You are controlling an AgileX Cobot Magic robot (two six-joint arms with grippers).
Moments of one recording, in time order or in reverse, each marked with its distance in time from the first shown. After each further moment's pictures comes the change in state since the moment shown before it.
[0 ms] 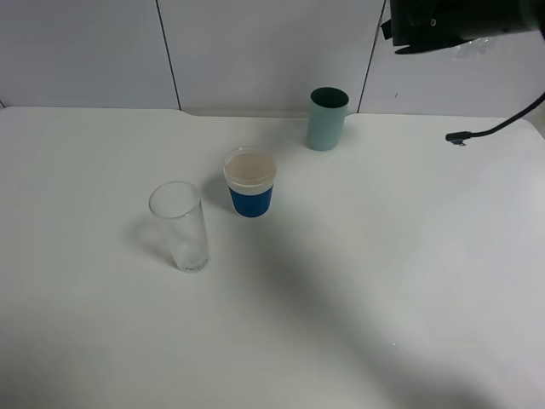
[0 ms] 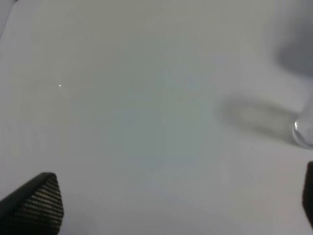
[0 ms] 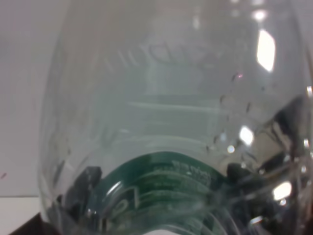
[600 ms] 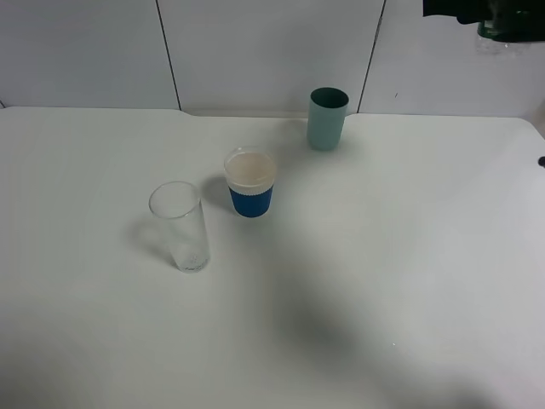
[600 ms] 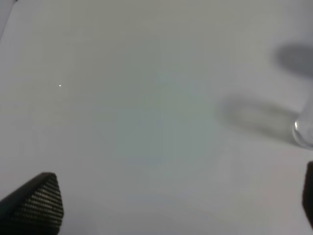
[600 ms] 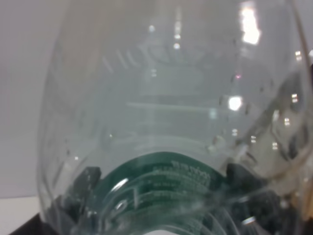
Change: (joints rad) left arm 0.000 0.000 0.000 0.001 0.000 0.000; right arm -0.002 -0.308 0.235 0.046 -0.147 0.108
